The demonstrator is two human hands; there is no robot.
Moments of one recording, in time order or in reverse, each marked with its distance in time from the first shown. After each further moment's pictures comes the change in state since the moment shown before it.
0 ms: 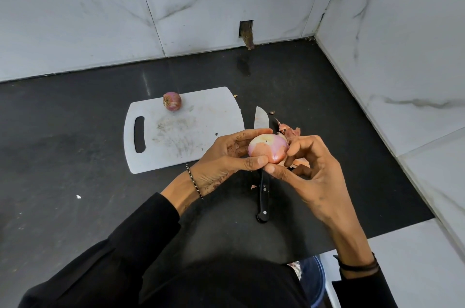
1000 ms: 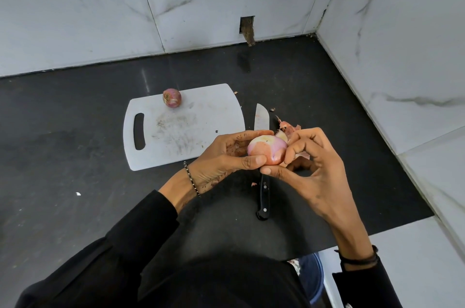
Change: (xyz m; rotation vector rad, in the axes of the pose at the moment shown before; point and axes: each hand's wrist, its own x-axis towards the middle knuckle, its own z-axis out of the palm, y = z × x) left_hand -0.004 0.000 -0.003 0.021 -0.022 -0.029; right_hand 0.004 0.000 -0.002 -0.115 -0.033 -0.185
